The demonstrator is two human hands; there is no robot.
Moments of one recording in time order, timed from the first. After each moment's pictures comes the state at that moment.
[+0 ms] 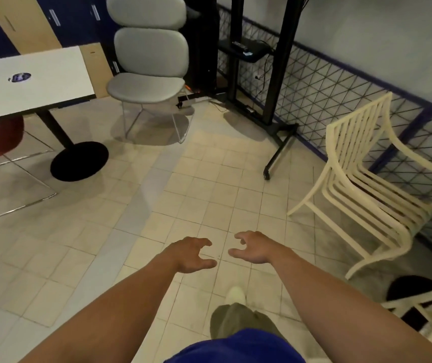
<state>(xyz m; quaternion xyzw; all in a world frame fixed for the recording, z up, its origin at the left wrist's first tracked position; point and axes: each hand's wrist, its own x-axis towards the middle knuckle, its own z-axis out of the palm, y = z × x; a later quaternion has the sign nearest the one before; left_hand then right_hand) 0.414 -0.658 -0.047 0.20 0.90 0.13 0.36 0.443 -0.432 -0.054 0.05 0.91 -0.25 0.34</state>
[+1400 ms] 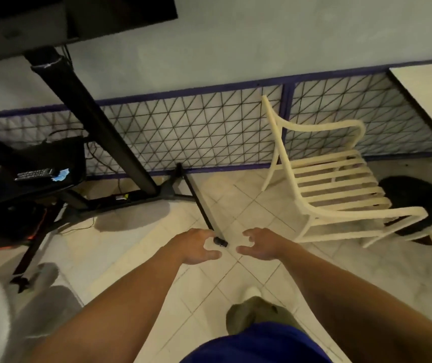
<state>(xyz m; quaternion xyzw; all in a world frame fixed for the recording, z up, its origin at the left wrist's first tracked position) -0.305 -0.208 -0.035 0.59 0.70 -0.11 0.38 -0.088 -0.131 -0.065 0.46 0.77 -0.41 0.17</state>
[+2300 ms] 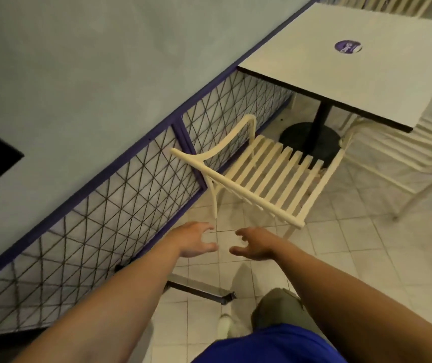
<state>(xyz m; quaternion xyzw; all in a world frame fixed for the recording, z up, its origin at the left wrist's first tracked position) -0.360 0.157 -0.029 0.83 0.40 -0.25 0.30 -0.180 0.037 -0.060 0.74 0.52 -0.43 0.00</state>
